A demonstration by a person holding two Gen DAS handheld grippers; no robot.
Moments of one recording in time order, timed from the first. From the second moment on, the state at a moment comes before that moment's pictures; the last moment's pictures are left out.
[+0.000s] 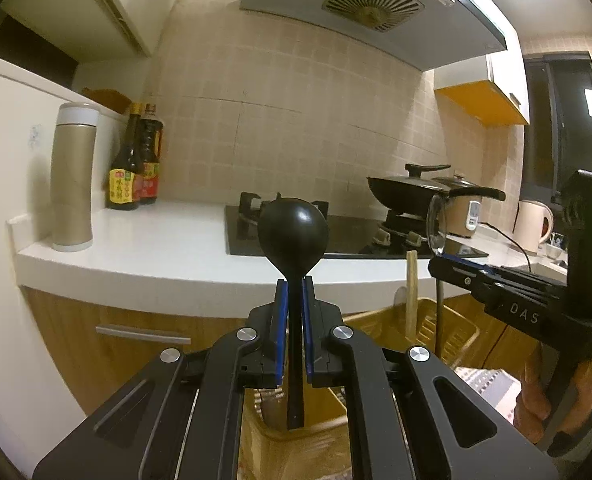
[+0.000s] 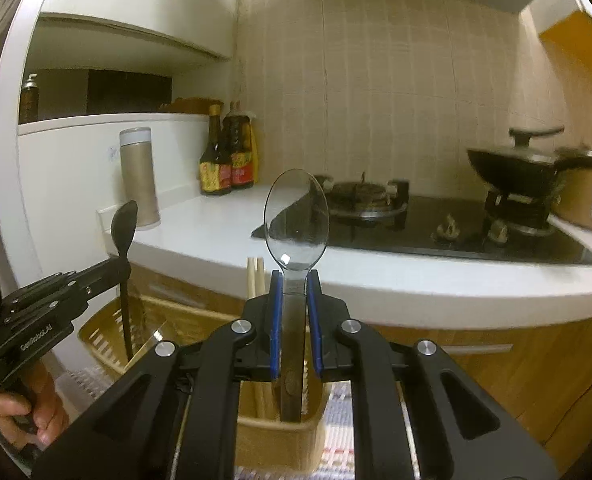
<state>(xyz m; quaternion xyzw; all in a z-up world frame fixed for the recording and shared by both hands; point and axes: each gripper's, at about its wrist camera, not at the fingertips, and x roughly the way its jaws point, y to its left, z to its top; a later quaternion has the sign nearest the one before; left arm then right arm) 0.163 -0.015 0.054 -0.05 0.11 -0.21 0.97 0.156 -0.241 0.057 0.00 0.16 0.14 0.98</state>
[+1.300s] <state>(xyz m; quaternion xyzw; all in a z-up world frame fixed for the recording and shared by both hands) 0.083 0.008 -0.026 -0.04 0.48 -0.21 0.85 0.048 -0.233 -0.033 -0.03 0.57 0.20 0.80</state>
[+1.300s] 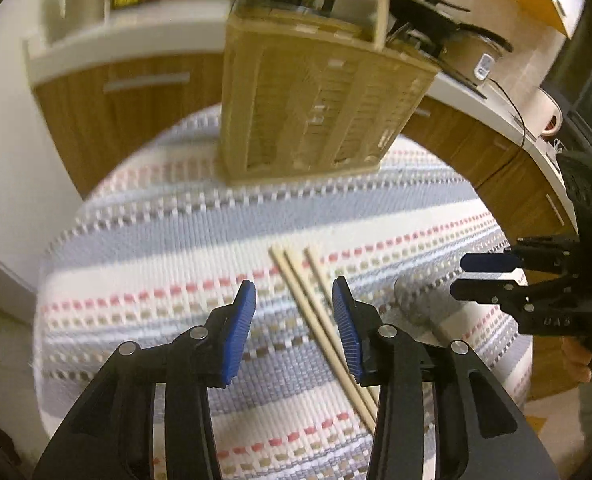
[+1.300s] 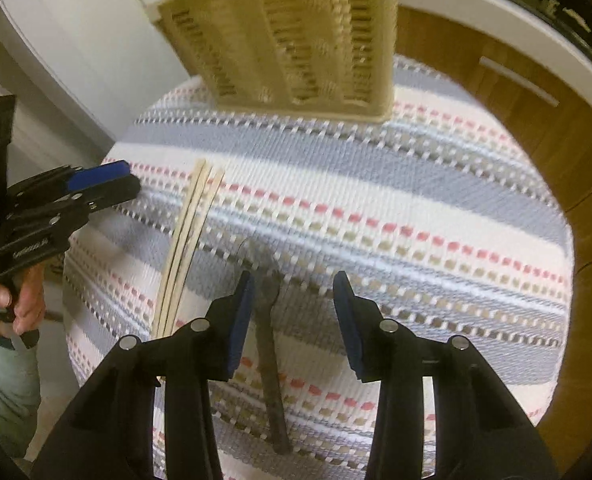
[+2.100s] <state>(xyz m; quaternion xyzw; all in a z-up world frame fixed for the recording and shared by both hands) 0.100 -0.050 -0.067 0.07 0.52 -0.17 0.83 0.053 -0.221 -0.064 -0.05 0.60 0.20 0.77</state>
